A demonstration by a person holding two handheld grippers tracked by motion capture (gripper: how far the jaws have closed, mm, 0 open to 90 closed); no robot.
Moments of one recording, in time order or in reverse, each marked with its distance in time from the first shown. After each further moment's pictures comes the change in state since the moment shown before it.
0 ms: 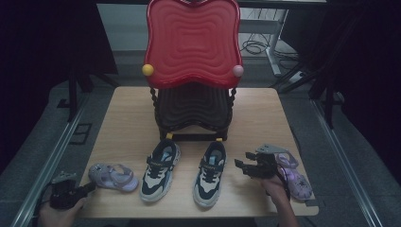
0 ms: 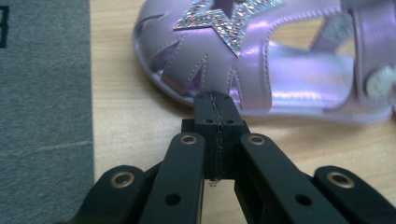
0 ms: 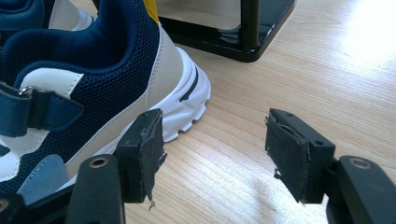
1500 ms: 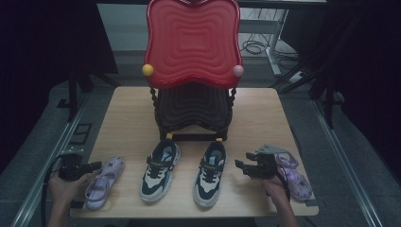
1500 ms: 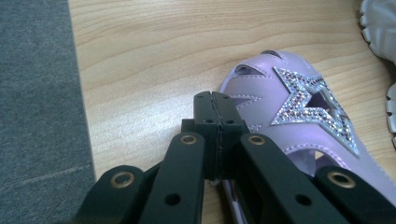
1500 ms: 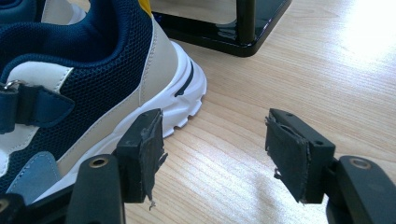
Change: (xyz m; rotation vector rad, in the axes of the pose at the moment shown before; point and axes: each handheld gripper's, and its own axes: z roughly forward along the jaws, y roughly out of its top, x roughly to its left) left arm 0.024 0.064 0.041 0.038 -0.095 0.063; right arm -0.002 -0.003 0.002 0.008 -0.007 0.009
